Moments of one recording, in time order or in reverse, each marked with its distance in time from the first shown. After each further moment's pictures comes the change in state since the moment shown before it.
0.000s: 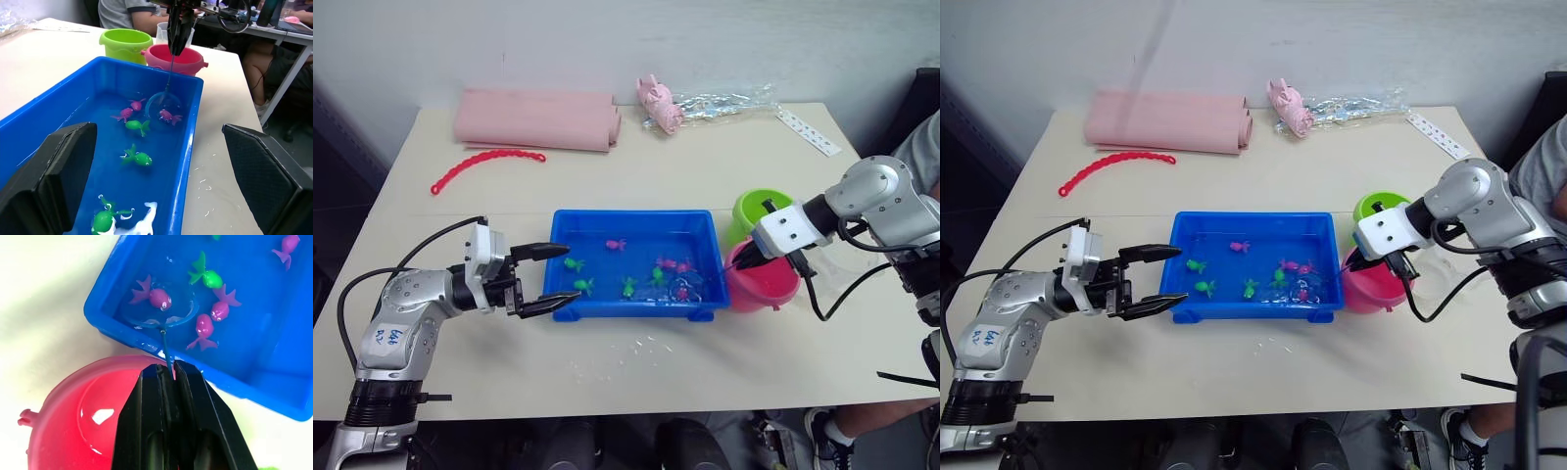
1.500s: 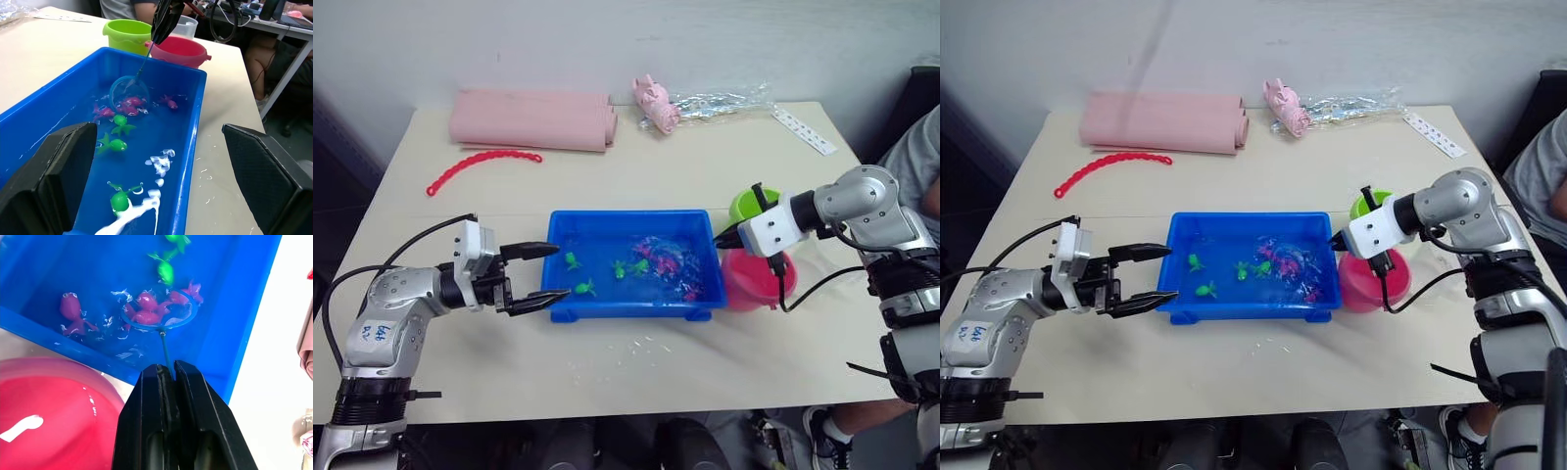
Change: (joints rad) left arm -0.004 0.032 0.030 0.019 0.000 0.043 -0.003; right arm 0.056 0.192 -0.309 0.133 -0.305 -0.346 -0.127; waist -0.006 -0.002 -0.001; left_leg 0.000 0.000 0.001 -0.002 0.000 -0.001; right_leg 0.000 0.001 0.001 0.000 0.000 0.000
